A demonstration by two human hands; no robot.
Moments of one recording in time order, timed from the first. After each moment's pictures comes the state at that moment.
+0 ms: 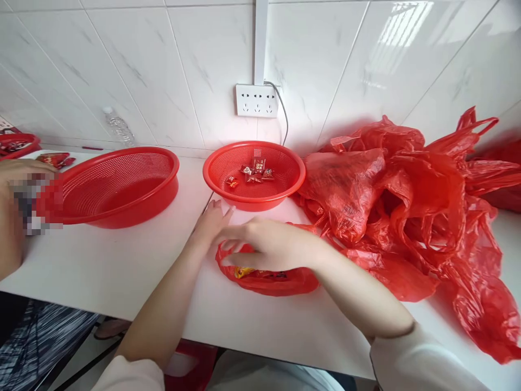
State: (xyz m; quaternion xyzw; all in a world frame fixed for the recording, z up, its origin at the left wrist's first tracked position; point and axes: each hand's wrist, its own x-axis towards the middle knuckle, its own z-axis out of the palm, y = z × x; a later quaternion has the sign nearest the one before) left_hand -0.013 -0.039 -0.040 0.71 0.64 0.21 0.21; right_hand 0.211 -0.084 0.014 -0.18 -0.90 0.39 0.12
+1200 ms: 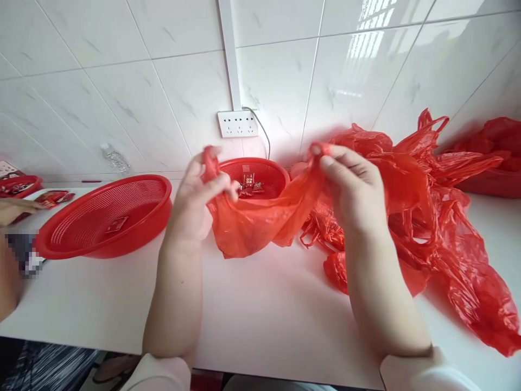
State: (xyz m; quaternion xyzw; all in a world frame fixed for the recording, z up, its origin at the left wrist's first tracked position) left_hand 0.069 -0.057 0.048 0.62 0.29 0.57 0.44; right_hand 0.308 -0.061 0.023 -0.27 -0.60 0.31 0.69
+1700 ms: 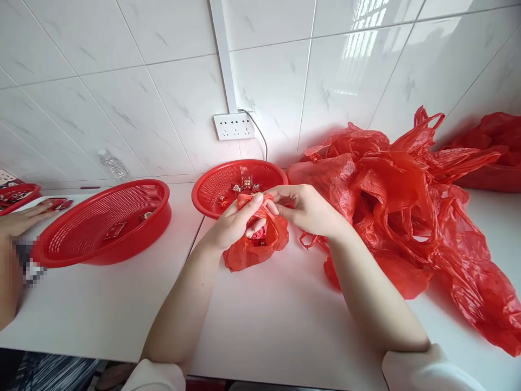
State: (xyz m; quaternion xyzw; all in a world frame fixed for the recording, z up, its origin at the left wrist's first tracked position) left_hand 0.100 -0.050 0.017 0.71 0.31 0.32 0.54; right_hand 0.294 -0.052 0.015 -0.32 -0.80 0.29 0.43
